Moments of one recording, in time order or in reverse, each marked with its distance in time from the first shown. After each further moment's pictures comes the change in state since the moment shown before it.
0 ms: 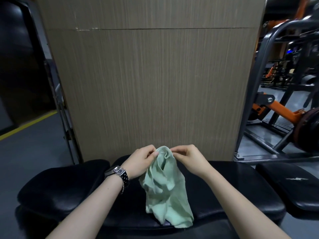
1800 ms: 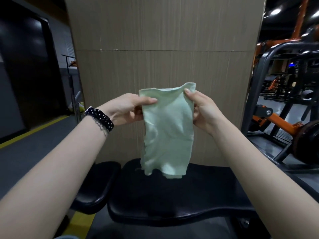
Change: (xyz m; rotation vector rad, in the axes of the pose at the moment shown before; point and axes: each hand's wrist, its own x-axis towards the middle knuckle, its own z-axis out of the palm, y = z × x) left_hand -0.046 0.133 -0.172 -0.840 -0.036 -0.124; right_hand -0.001 -0.196 -0.043 0.736 0.171 -0.026
